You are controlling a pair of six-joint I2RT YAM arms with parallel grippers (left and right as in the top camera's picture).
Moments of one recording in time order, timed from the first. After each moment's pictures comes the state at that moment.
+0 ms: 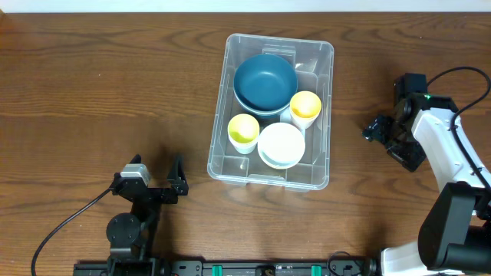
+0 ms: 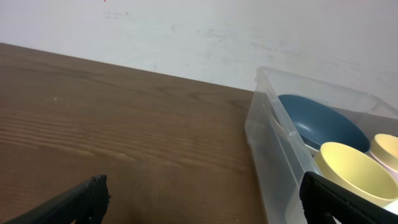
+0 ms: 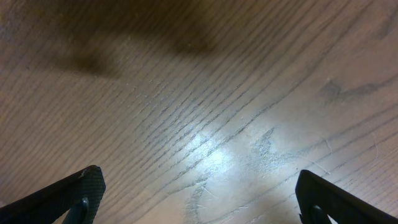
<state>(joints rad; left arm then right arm) -0.02 0.01 0.03 -0.13 0.09 -0.25 -0.10 1.67 1.14 -1.00 0.13 0.69</state>
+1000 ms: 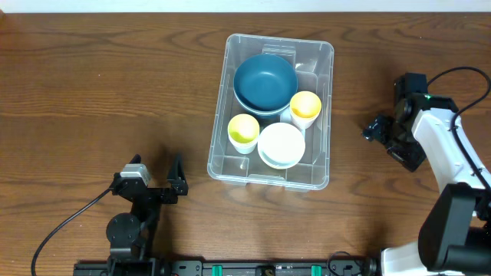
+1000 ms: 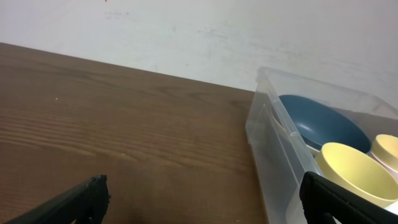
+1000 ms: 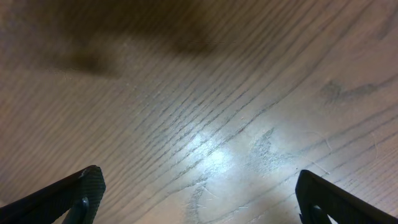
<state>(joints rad) -0.02 0.01 0.03 -0.13 0.09 -0.25 -0.10 1.65 1.14 -1.00 0.13 0.69</state>
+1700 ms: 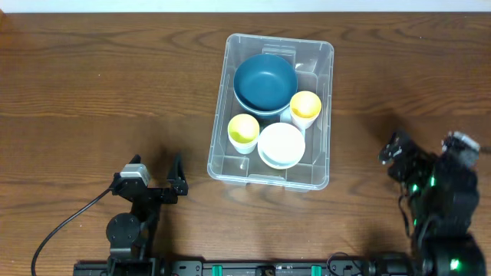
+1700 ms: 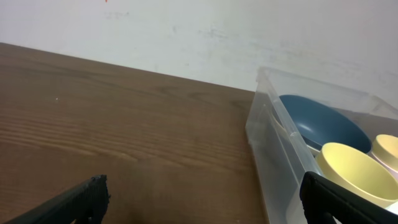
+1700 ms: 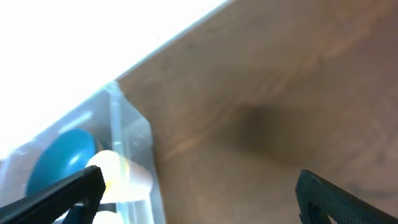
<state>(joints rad) -0.01 0.01 0.03 -0.13 0.09 -0.25 0.01 0.55 0.71 -0.63 0.17 0.59</state>
